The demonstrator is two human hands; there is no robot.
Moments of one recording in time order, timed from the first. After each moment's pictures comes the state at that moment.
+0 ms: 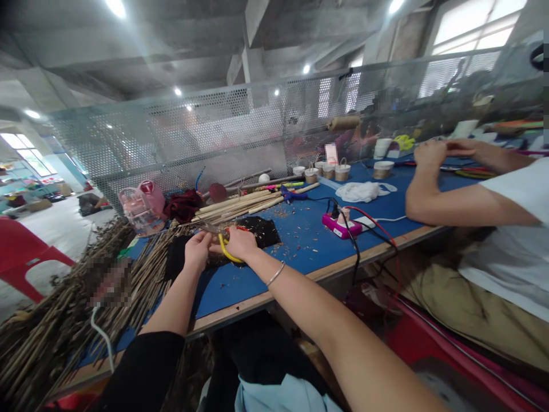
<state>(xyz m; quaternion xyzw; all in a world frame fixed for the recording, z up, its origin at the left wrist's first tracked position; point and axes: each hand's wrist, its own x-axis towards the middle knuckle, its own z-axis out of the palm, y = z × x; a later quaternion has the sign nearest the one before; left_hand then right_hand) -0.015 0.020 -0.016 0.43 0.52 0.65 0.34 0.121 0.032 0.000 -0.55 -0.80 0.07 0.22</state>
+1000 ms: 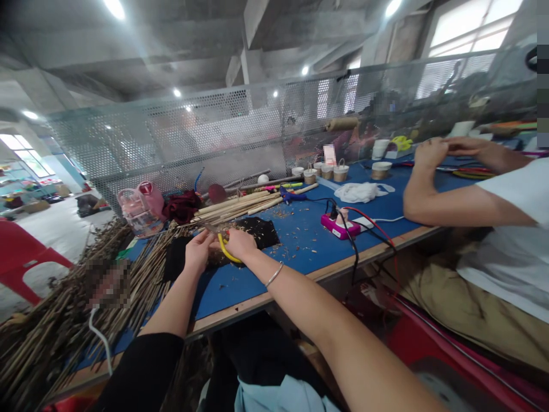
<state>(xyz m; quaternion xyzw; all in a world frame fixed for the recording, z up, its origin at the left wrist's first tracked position) -0.010 0.021 -0.016 0.40 0.48 0.67 0.41 0.122 0.034 0.001 -0.57 -0.79 0.11 0.22</state>
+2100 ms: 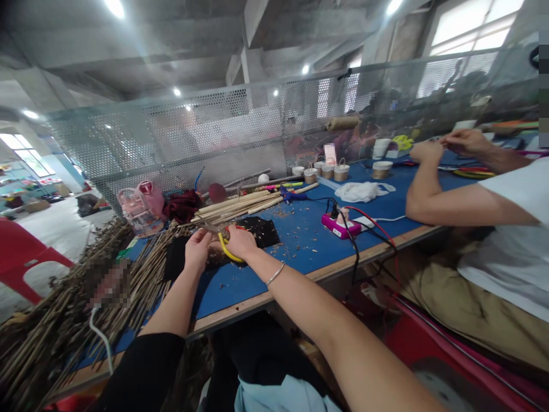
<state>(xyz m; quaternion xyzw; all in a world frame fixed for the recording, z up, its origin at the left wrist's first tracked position) -0.013 0.022 -0.015 0.44 0.47 0.68 0.35 0.123 0.036 -0.002 -0.53 -0.81 0.07 0.24</state>
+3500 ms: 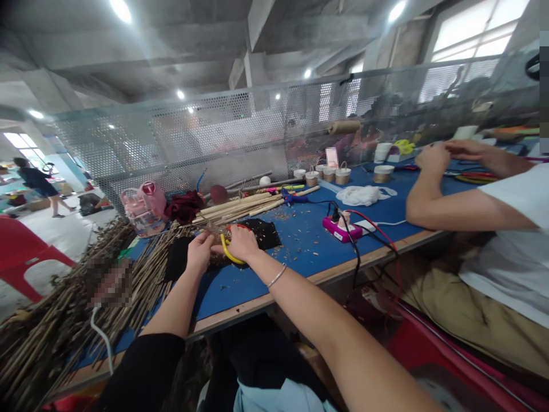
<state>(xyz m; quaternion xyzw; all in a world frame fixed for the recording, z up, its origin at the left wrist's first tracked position) -0.014 0.025 -0.021 0.45 0.47 0.67 0.36 0.123 0.037 -0.004 -0.53 -0.81 0.02 0.26</state>
